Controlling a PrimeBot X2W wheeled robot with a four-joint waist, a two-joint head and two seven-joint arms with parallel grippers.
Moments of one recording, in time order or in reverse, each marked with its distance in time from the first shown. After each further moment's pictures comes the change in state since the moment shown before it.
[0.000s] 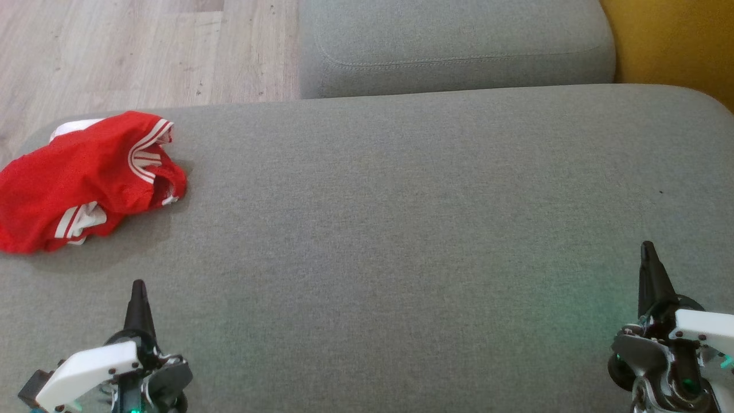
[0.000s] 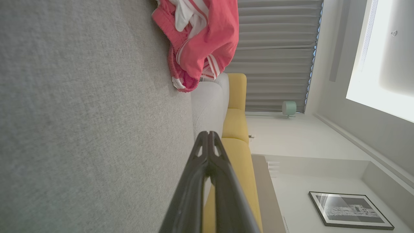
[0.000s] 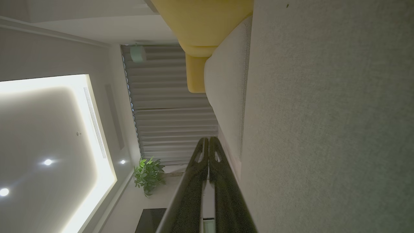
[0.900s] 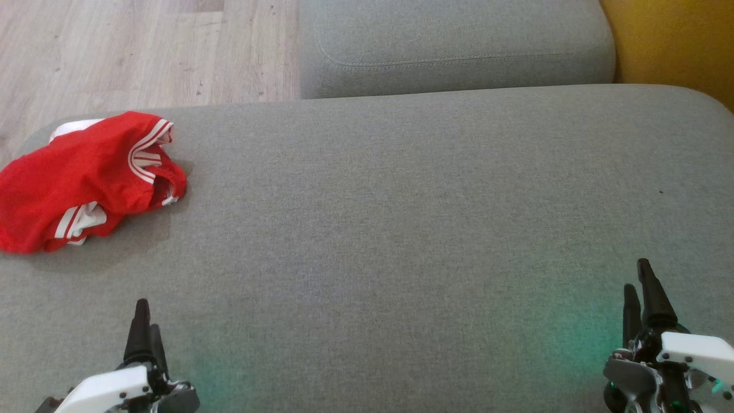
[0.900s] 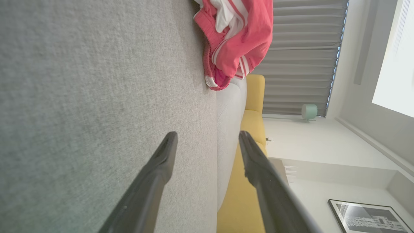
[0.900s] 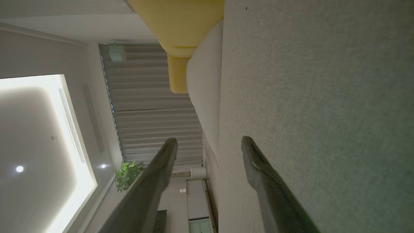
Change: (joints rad) left arm 0.051 -0.003 -0.017 0.043 0.000 0.001 -0.021; right arm 0.047 0.007 0.017 0.044 -0.018 0.000 -0.018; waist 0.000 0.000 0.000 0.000
